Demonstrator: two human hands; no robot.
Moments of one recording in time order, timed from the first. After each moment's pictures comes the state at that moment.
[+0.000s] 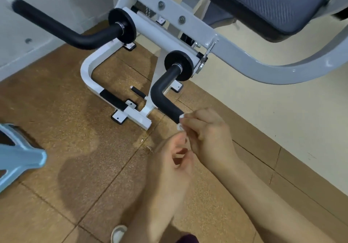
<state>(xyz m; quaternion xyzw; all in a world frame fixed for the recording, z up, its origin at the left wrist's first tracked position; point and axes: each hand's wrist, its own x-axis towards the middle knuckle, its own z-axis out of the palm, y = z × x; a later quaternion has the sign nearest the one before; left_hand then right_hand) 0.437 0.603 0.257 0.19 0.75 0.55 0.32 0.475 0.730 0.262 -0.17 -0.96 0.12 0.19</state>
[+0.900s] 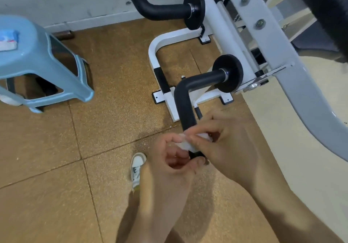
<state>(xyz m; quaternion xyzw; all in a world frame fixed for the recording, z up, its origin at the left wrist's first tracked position) 0.478 0.671 0.274 -0.15 0.73 0.63 0.19 0.445 0.804 0.280 -0.05 -0.89 0.44 -0.10</state>
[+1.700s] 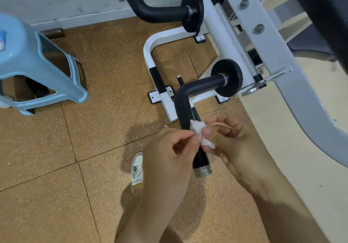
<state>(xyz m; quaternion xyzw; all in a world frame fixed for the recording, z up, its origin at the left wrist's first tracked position) 0.441 0.674 0.268 -0.04 0.82 0.57 0.11 0.440 0.809 0.291 -0.28 -0.60 0.74 -0.14</state>
